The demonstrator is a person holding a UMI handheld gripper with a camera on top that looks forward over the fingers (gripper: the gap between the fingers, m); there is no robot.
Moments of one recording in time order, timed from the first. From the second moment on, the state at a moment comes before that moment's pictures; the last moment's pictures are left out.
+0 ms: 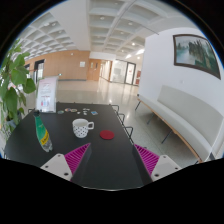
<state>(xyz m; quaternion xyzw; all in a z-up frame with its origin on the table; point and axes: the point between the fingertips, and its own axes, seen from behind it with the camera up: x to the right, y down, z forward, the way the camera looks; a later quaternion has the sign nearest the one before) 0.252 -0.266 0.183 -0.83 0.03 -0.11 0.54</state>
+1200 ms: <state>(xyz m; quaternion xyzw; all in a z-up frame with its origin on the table) -0.036 -0.111 0.057 -0.82 -0.04 -0.01 0.58</state>
